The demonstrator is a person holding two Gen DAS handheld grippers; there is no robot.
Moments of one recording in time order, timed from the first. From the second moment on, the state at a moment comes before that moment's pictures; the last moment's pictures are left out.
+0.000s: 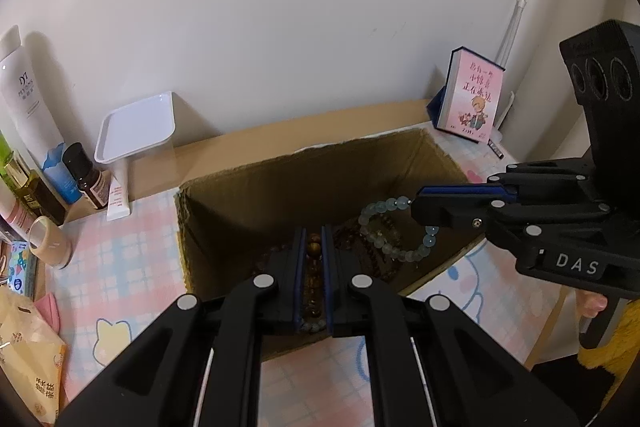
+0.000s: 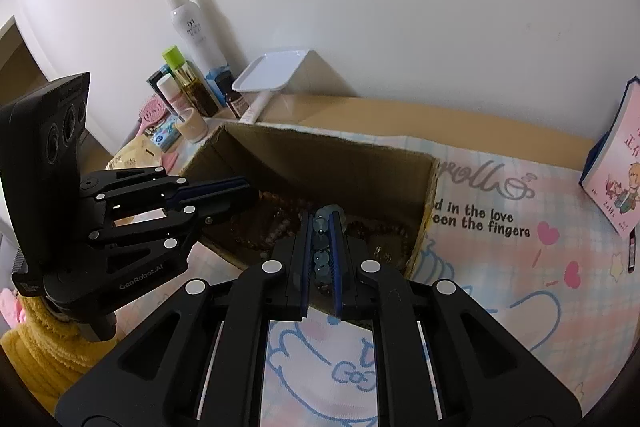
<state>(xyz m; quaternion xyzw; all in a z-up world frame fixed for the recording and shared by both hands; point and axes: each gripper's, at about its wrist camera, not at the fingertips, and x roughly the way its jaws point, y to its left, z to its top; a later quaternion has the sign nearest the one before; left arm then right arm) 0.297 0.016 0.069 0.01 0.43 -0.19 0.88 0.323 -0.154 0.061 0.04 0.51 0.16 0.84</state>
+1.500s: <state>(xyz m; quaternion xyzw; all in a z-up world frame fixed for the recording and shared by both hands) 0.284 0.020 0.117 0.05 0.40 -0.17 0.90 0.312 -0.172 0.108 -0.05 0.51 0.13 0.85</state>
